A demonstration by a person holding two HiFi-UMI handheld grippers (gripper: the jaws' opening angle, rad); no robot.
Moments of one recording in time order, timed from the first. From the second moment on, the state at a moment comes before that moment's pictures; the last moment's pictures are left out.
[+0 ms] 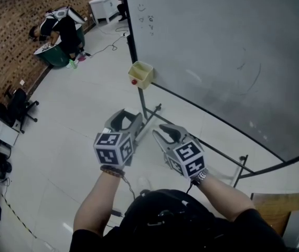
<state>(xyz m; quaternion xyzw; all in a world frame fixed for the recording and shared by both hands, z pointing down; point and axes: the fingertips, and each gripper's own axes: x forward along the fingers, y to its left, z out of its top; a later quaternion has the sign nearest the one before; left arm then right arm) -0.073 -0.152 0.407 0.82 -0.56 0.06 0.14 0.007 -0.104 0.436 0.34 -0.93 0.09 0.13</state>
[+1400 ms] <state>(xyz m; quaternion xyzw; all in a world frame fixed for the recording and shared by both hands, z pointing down) -0.167 -0.268 0.414 0.89 -0.42 0.09 0.17 -0.161 -0.245 0.440 0.35 -0.91 0.02 0.22</state>
